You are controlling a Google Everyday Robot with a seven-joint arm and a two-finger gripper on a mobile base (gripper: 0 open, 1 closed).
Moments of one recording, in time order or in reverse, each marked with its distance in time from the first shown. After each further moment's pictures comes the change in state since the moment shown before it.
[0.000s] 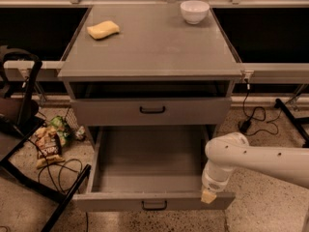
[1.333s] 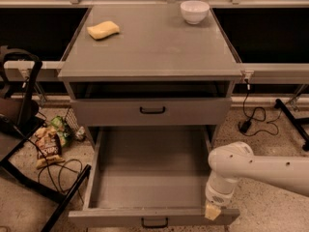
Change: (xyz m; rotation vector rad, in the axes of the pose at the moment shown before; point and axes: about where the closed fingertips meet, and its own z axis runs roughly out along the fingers) arm 0.019 0.049 0.003 -0.080 0.031 0.055
